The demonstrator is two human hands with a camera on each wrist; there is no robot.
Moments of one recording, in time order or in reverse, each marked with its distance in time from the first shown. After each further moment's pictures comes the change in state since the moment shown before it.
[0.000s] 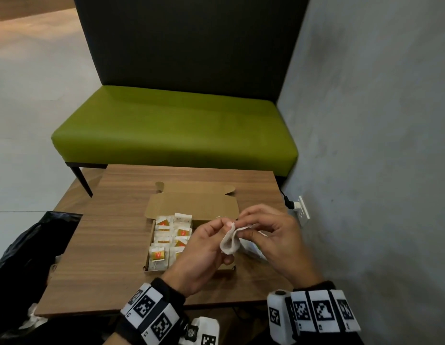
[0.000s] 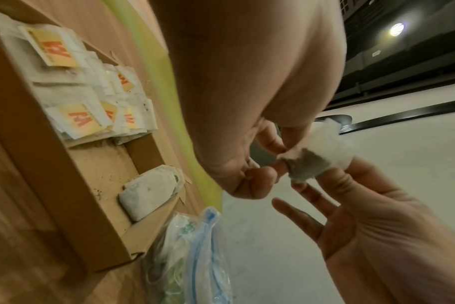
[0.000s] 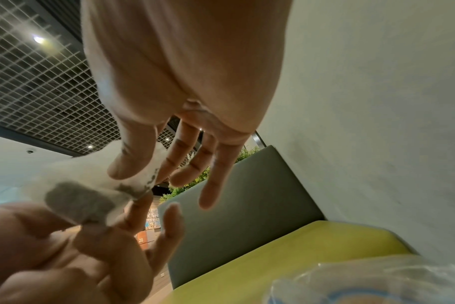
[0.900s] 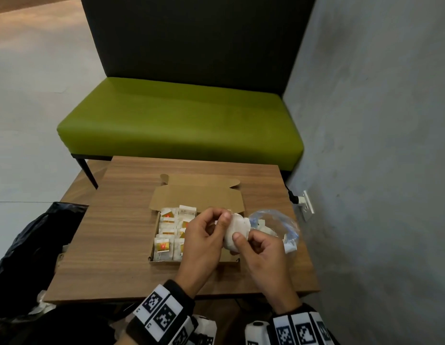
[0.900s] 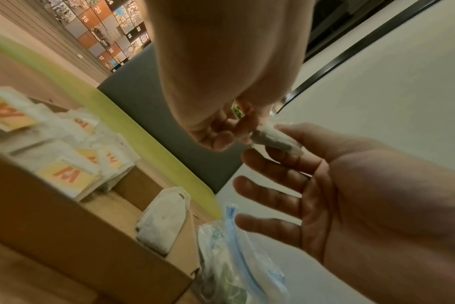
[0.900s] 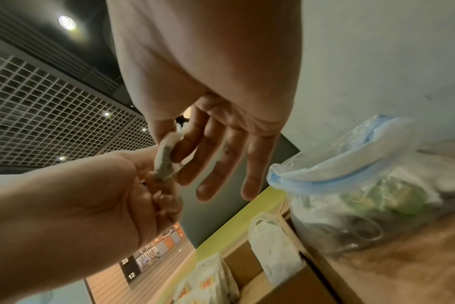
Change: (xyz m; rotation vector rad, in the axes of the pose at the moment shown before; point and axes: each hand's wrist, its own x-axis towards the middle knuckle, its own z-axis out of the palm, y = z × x) left_hand -0.005 -0.010 -0.001 0.488 0.393 0.392; right_hand -0.042 0.013 0.051 0.161 0.166 0.389
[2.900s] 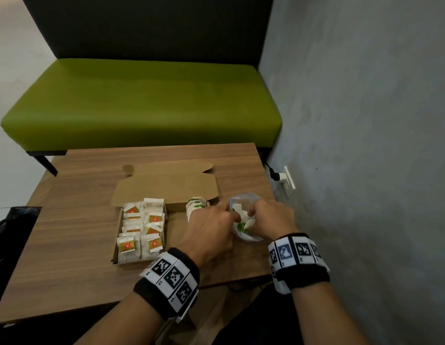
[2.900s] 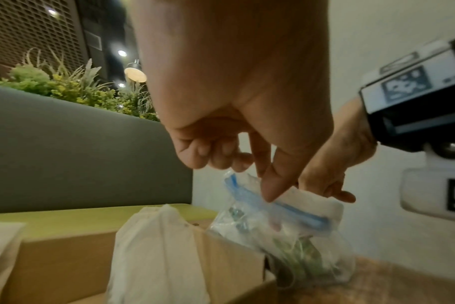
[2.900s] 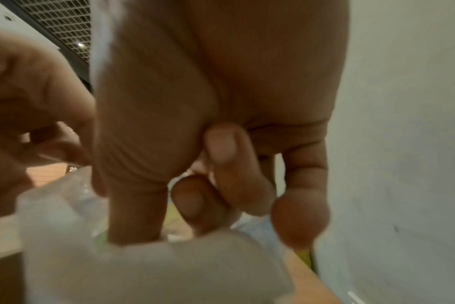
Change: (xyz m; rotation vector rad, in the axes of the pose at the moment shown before) left_hand 0.039 -0.022 0.062 1.315 -0.659 0.360; right_hand 0.083 0.043 -0.072 -1.226 -0.302 0.296
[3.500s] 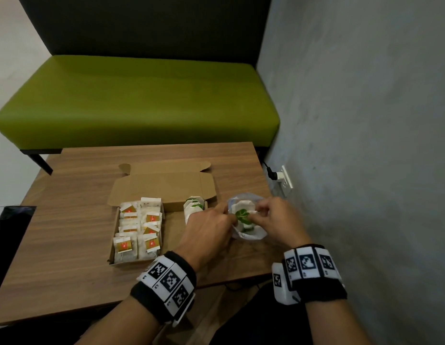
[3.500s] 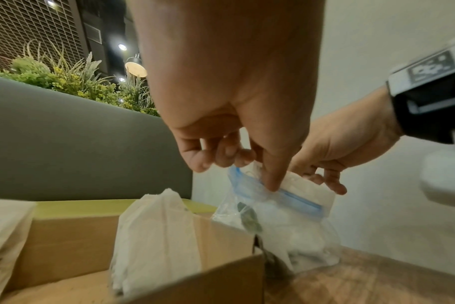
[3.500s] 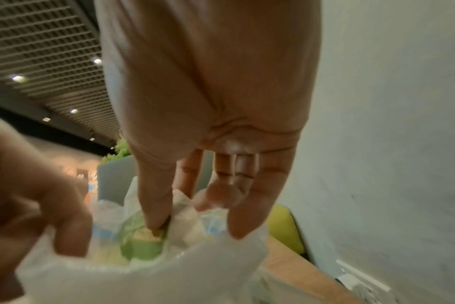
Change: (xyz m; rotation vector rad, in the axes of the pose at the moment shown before) left_hand -0.005 -0.001 0.004 -0.057 0.026 0.014; right_hand -0.004 0.029 0.011 0.438 0.117 -0.073
